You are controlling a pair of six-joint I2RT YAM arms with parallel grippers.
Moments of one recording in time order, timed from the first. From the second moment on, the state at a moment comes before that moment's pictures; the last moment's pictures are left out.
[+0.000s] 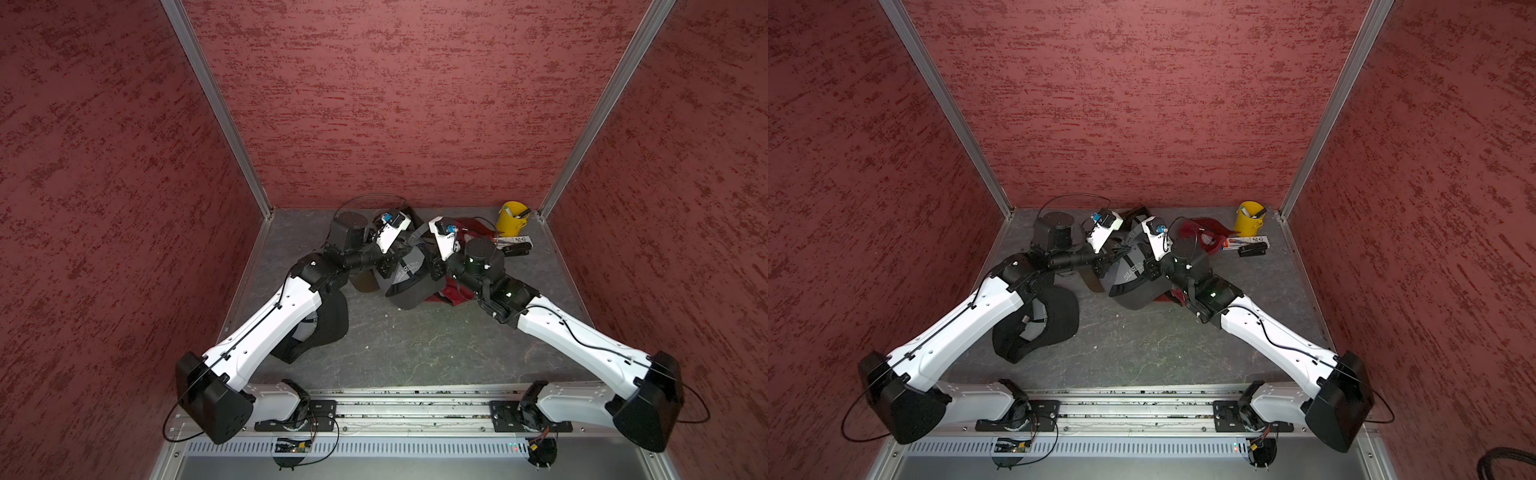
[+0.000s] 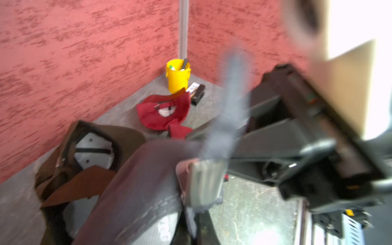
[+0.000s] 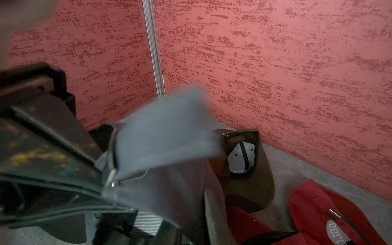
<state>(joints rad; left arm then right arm) -0.58 1.31 1.31 -0.42 0.44 0.08 0.72 1.24 1.04 0.02 0.05 0.00</state>
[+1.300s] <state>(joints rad) -0.58 1.51 1.57 -0.67 0.86 0.04 0.73 1.07 0.86 0.24 -0.01 -0.33</state>
